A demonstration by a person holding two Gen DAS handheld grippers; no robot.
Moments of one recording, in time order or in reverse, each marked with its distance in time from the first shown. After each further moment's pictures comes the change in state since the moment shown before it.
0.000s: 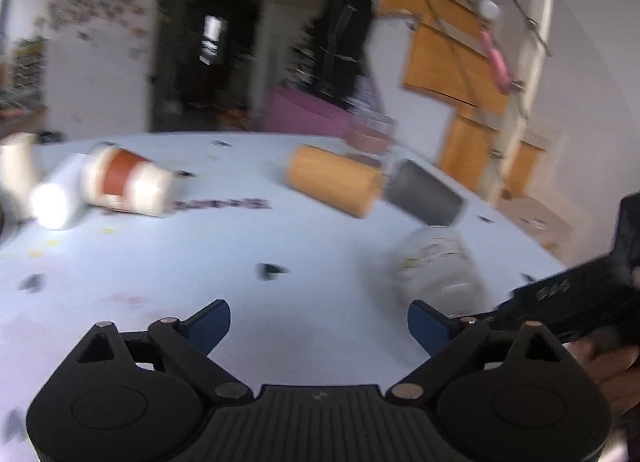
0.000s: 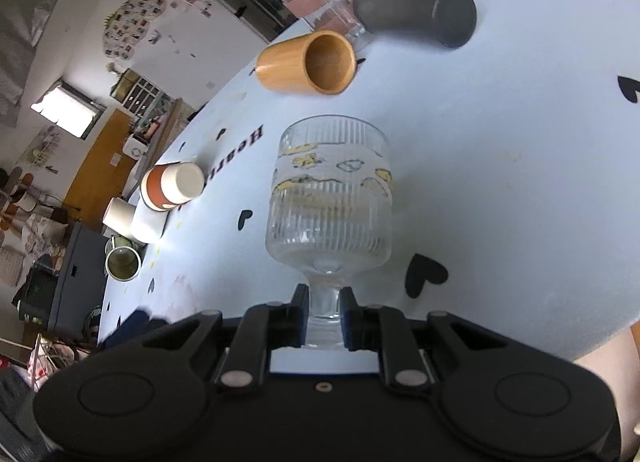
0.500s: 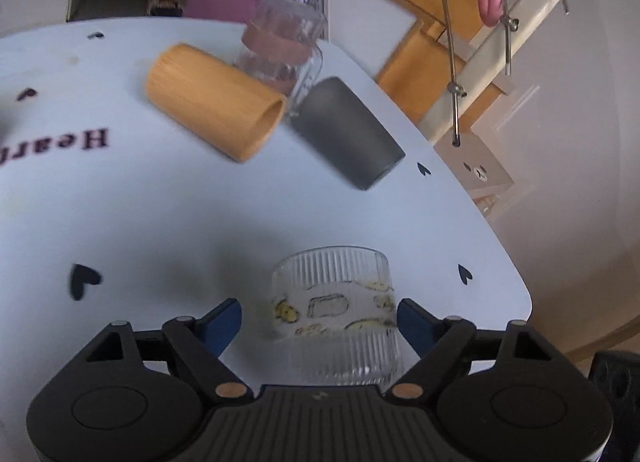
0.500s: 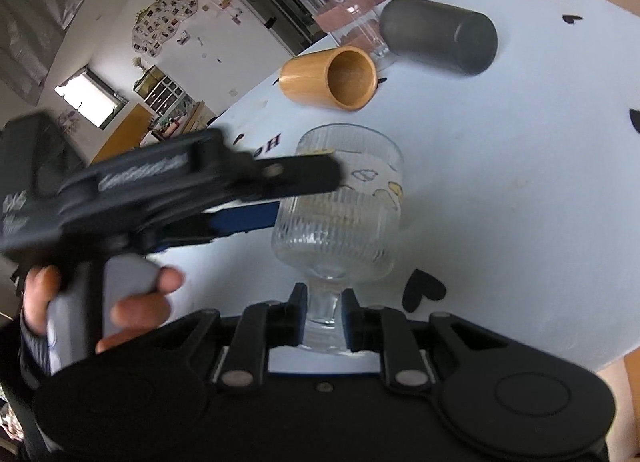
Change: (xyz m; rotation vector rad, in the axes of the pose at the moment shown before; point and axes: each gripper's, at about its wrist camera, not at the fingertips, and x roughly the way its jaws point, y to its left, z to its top) left arm 0.138 -0.049 0.060 -0.108 0.374 -0.238; right arm -0.007 0.003 -0.011 -0.106 -0.057 0.017
